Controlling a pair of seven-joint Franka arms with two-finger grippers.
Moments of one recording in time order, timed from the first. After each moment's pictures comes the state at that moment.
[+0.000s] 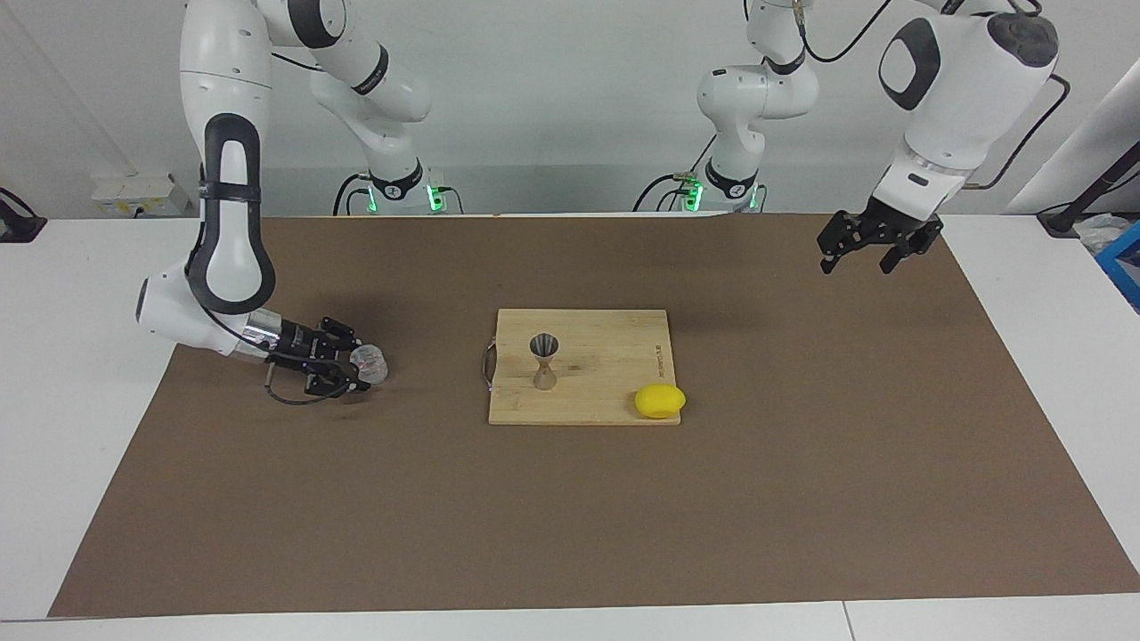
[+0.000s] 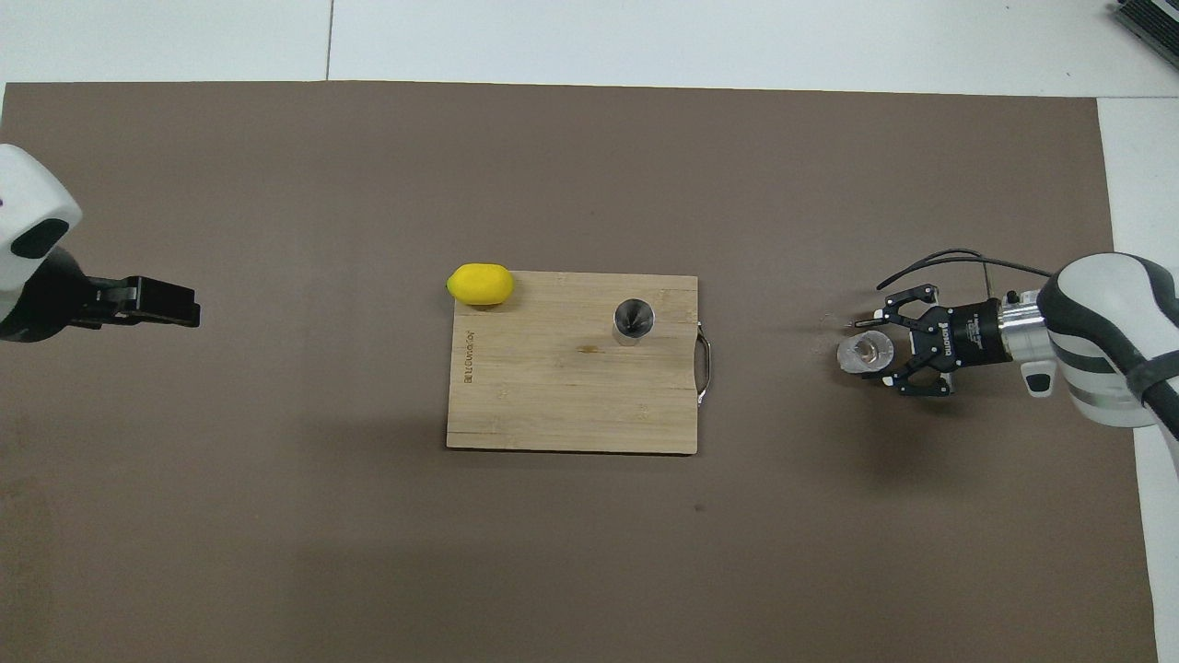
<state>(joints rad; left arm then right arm) -0.04 -0.09 -0.02 -1.78 -0.05 1.71 0.00 -0.27 0.37 0.03 -2.03 0.81 1.96 0.78</state>
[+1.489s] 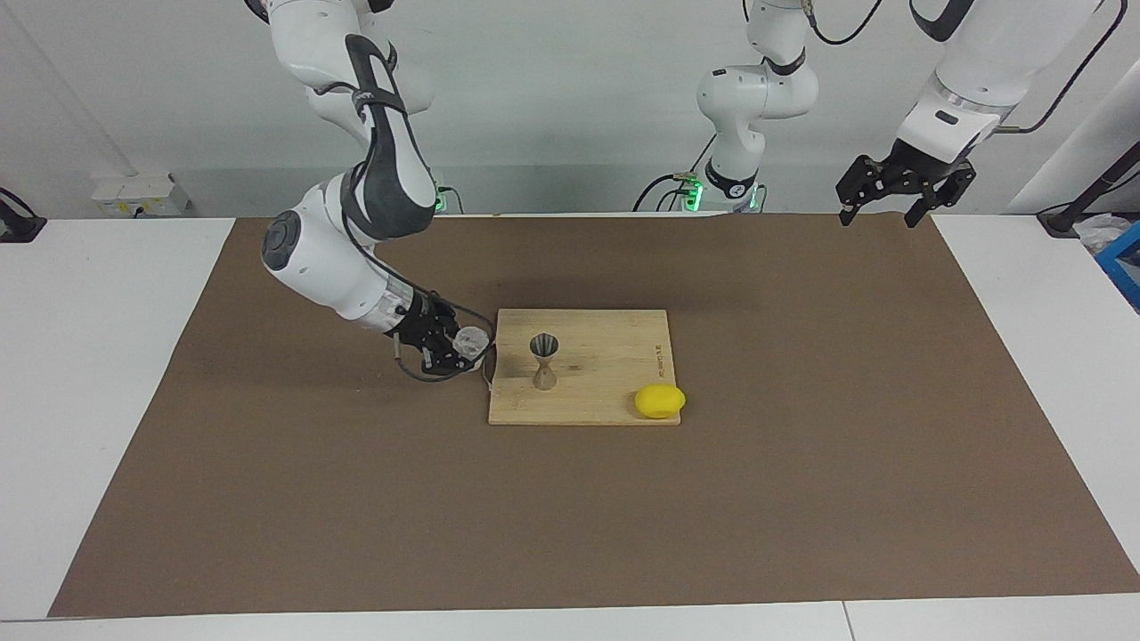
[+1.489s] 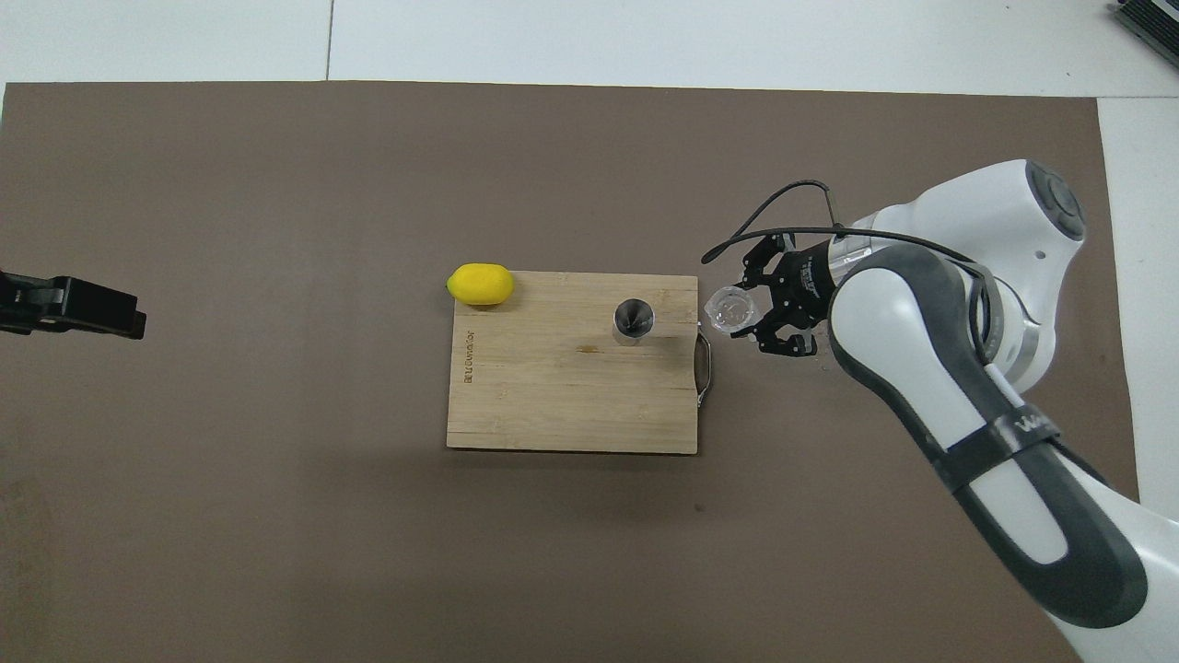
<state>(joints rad) -0.03 -0.06 -0.03 -1.59 -0.02 1.51 0.04 0.19 0.24 0.03 -1.85 0.52 2.06 1.41</state>
